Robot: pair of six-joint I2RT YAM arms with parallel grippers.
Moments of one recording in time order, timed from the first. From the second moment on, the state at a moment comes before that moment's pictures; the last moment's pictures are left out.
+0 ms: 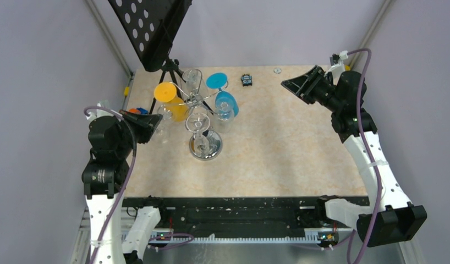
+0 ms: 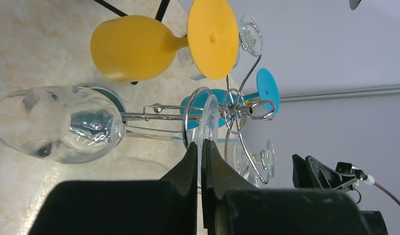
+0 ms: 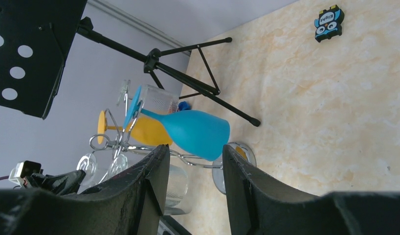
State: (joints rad) left arm 0.03 0.72 1.20 -0.78 0.19 -1.05; right arm 0.16 1.12 1.19 -0.23 -0.45 0.82
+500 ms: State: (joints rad) left arm 0.03 0.71 1.20 -0.71 0.13 -1.08; right arm 0.16 1.12 1.19 -0.23 -0.44 0.82
